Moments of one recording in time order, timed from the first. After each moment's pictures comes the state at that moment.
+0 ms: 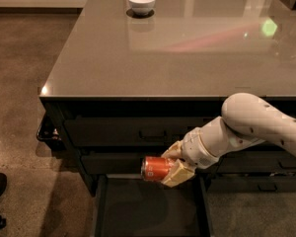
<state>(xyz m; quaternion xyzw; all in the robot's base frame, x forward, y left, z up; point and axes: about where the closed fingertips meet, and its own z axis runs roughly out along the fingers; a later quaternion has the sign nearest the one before) 0.432 -0.066 0.686 -0.64 0.69 0.25 0.23</state>
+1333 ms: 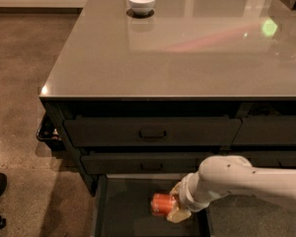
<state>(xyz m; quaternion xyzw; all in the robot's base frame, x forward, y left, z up) 0.393 -0.095 0.524 -0.61 0.77 0.14 0.16</state>
